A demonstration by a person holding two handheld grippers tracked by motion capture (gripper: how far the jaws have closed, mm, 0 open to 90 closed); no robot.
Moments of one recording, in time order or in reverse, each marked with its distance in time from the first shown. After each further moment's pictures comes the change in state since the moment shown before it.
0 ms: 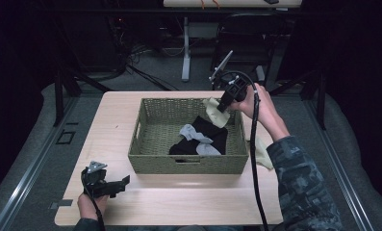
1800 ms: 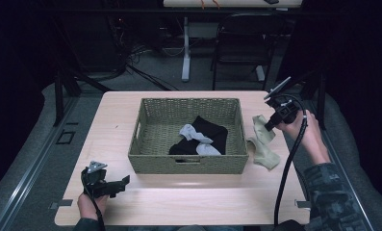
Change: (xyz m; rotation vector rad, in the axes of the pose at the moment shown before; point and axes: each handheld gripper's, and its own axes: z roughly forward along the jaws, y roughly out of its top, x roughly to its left) left arm 0.000 0.000 0.000 0.001 0.006 0.000; right arm -0.085 -0.143 0.029 0.068 -0.061 0.311
